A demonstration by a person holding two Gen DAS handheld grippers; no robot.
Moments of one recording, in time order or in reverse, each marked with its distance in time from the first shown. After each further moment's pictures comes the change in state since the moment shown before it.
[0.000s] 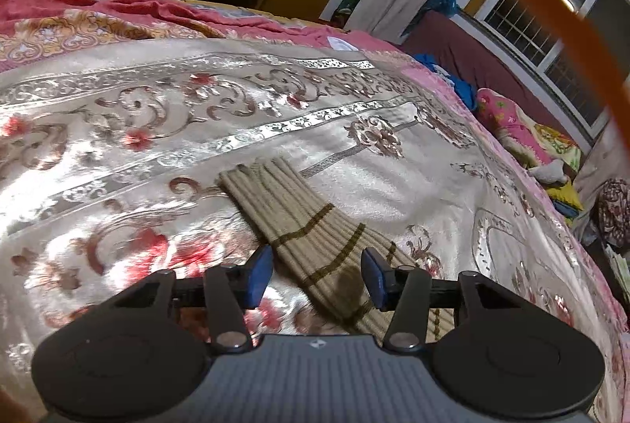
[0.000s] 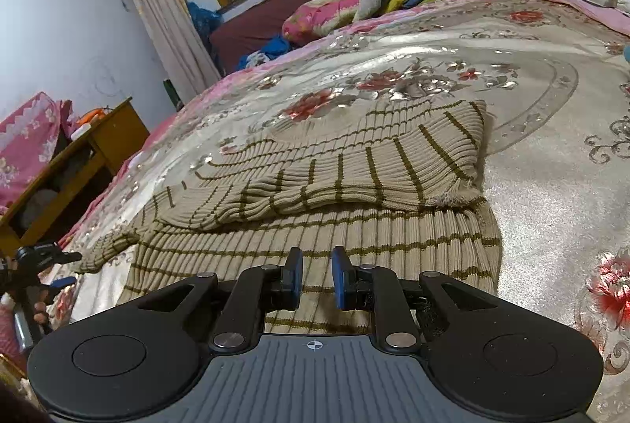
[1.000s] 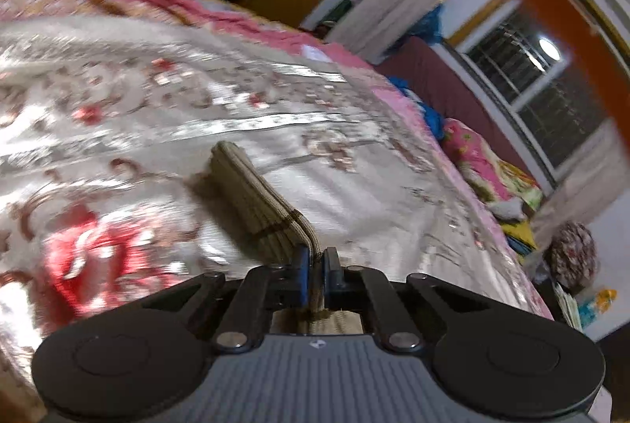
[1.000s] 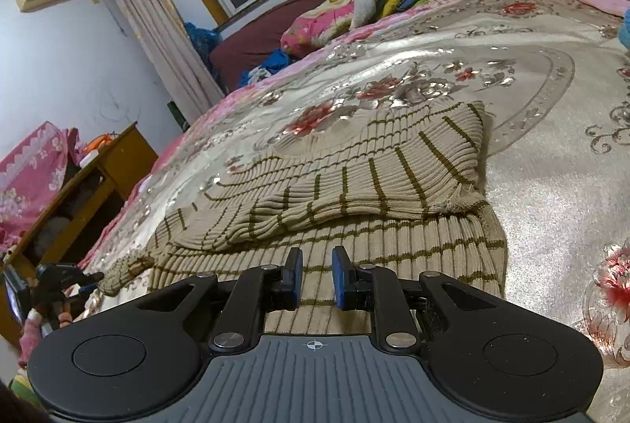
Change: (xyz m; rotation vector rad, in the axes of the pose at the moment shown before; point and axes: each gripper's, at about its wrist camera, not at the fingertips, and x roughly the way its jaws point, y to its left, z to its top) left arm 0.004 -0.016 0.000 -0.118 -0.032 -0.167; right arm -0.006 -0.006 0.004 0.079 -0.036 0.038
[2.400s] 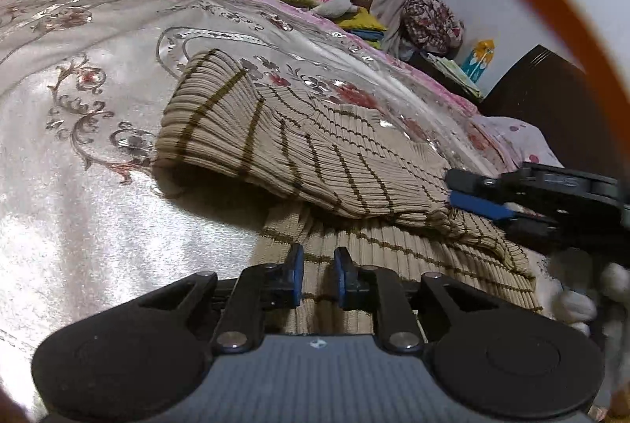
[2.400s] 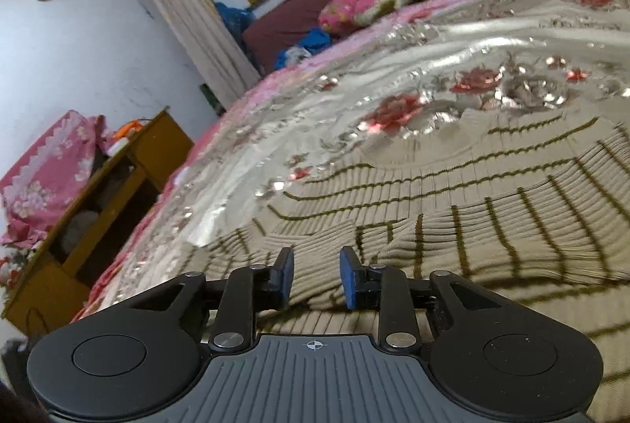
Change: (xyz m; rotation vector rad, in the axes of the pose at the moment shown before) left arm -0.017 -0.089 -0.129 0.554 0.442 -0.356; right arm 0.092 0.078 0.037 -0.005 0.081 0.084
